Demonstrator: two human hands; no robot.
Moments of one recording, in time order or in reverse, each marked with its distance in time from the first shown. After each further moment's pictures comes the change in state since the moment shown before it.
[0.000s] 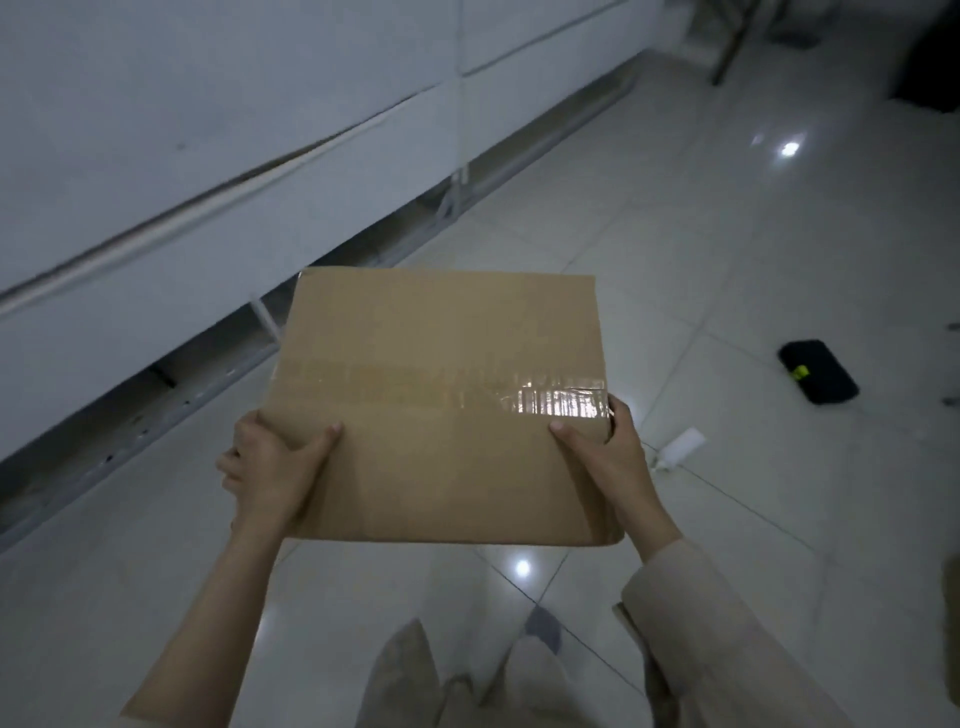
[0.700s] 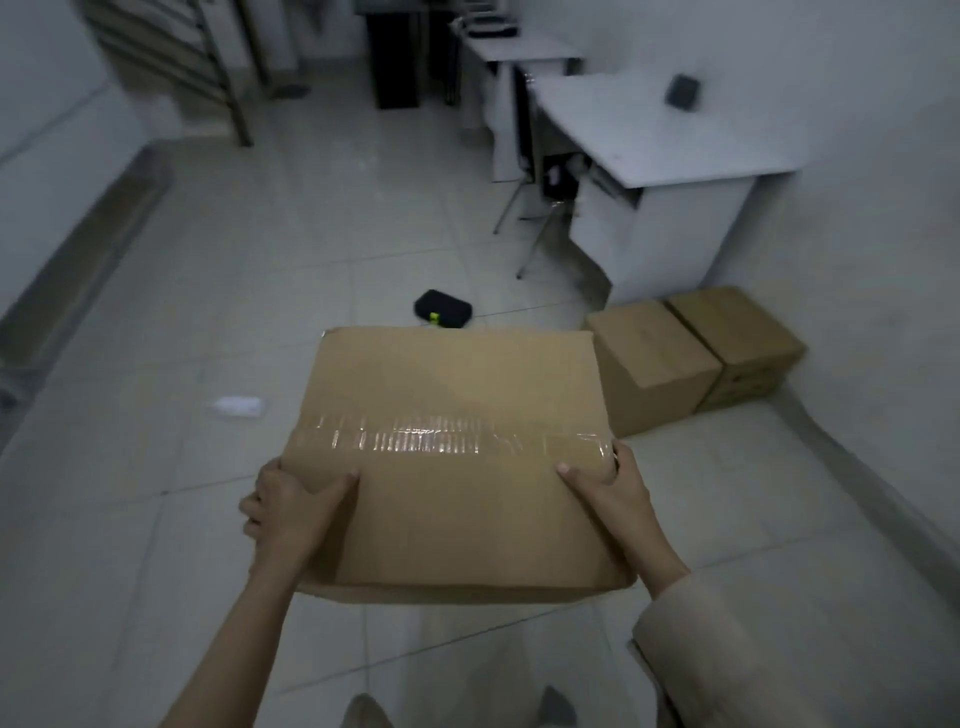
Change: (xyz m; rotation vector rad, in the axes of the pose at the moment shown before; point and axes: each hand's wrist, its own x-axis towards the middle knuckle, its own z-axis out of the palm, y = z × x) left_hand -0.352 0.122 0.239 0.161 -0.665 0.545; right_hand -0.240 0.160 -0.380 0.236 0.813 0.233
